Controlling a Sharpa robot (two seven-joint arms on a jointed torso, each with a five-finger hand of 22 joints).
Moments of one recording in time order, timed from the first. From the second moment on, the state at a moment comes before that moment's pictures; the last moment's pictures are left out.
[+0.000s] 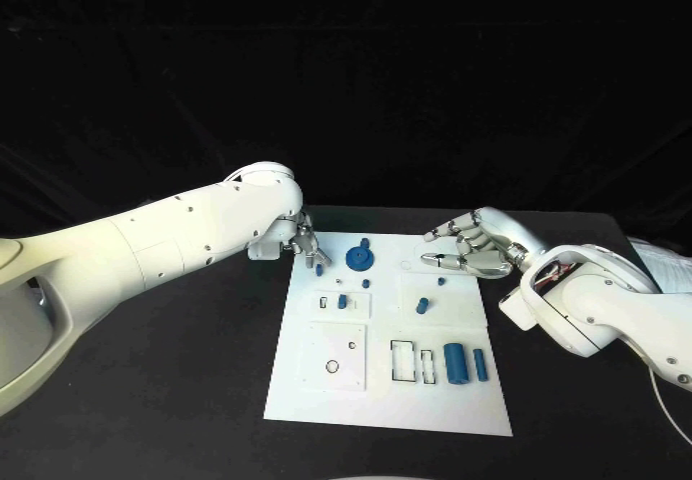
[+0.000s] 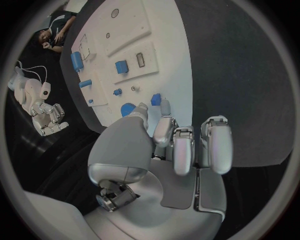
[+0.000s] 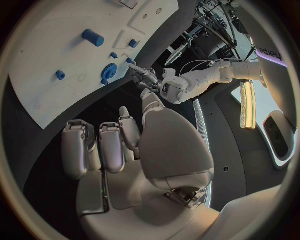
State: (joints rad) left arm 1.35 -0.48 -0.01 1.06 -1.12 0.42 -0.70; left_hand 1.13 0.00 0.02 0.29 0.15 0.94 0.06 0.51 0.63 1.38 -0.01 1.22 1.21 1.47 -0.07 1.57 1.31 0.04 1.46 0.04 1.45 1.31; right arm 1.11 -0.96 0.08 1.70 -1.08 -0.41 -0.03; right_hand 1.40 -0.05 -0.03 0.24 0.32 0.97 0.16 0.07 0.09 1.40 0.06 1.20 1.31 1.47 -0.01 1.40 1.30 0.04 1.41 0.10 1.44 1.31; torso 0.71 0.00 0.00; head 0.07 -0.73
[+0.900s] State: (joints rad) left arm 1.34 -0.47 -0.01 1.05 -1.11 0.41 -0.70; left_hand 1.31 0.06 0.11 0.22 0.13 0.94 0.05 0.51 0.62 1.38 -0.02 1.23 1.21 1.47 -0.07 1.57 1.31 0.04 1.46 0.04 1.45 1.31; right arm 1.11 -0.95 0.08 1.70 -1.08 -0.41 -0.03; right_hand 1.40 -0.05 -0.03 0.24 0.32 0.97 0.16 0.07 0.09 1.40 0.06 1.20 1.31 1.47 -0.01 1.40 1.30 0.04 1.41 0.10 1.44 1.31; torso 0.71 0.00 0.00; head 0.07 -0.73
